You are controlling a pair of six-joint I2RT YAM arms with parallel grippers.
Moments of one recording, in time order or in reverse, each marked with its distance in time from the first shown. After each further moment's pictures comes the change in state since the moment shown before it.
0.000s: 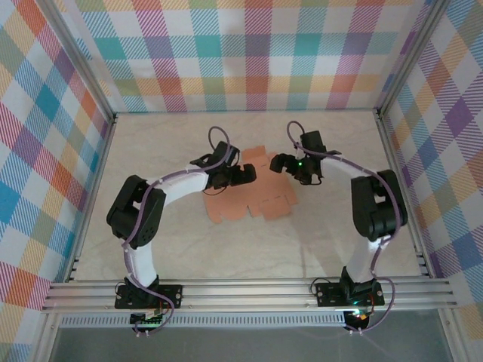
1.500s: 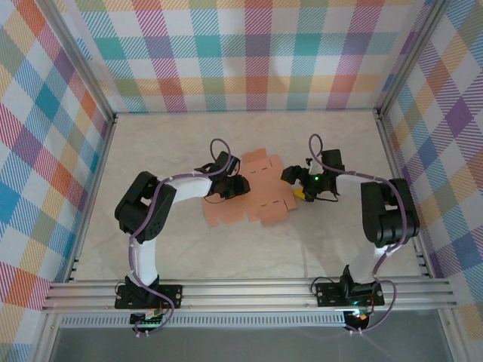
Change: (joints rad) left arm 0.010 0.083 -0.074 0.111 0.145 -0.097; right arm -0.147 -0.106 -0.314 0.238 -0.418 0.122
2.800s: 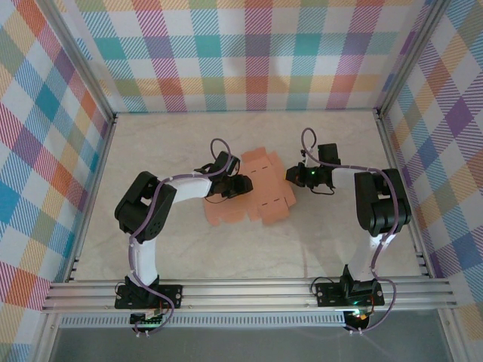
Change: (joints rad) left arm 0.003 0.000 -0.010 0.047 0.026 0.001; right arm 0.002 0.110 0.099 0.071 0.035 -0.184
